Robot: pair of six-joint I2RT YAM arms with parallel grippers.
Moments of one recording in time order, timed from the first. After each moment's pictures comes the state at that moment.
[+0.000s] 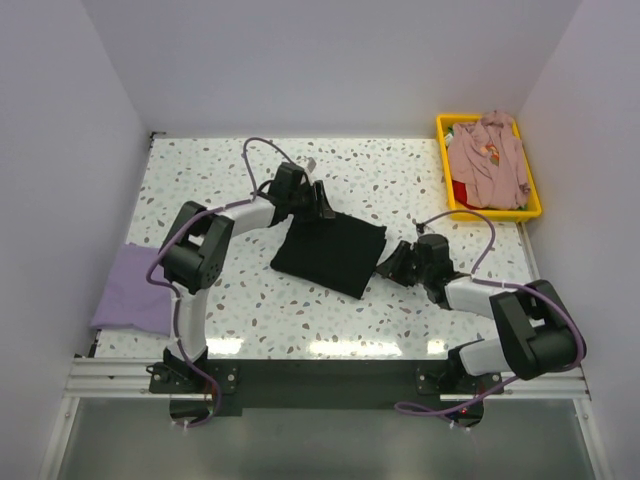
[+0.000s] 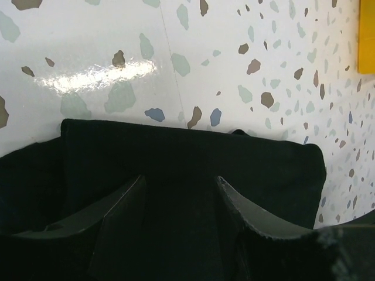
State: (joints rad) left arm -0.48 2.07 1.34 0.00 0.27 -0.58; right arm 0.32 1.38 0.37 0.32 -0.23 0.77
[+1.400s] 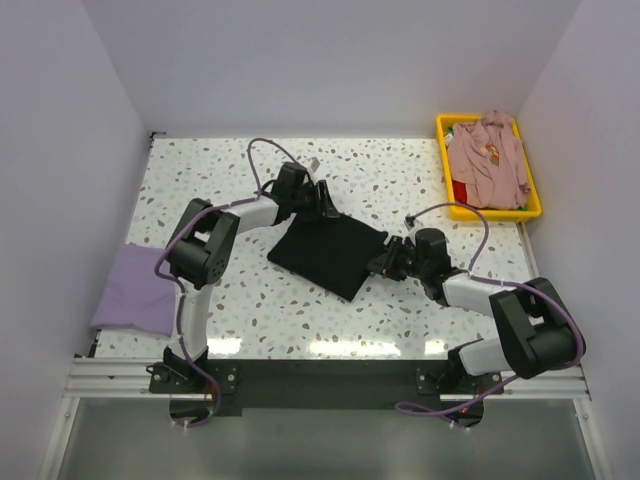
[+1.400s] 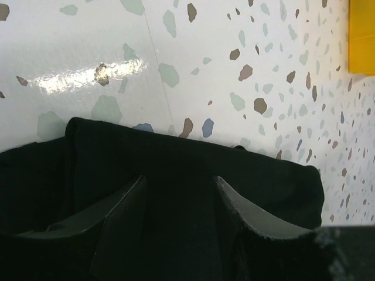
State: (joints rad) left arm -0.48 2.13 1.38 0.04 0.32 -0.59; right arm 0.34 1.38 0.41 0.38 -0.39 0.76
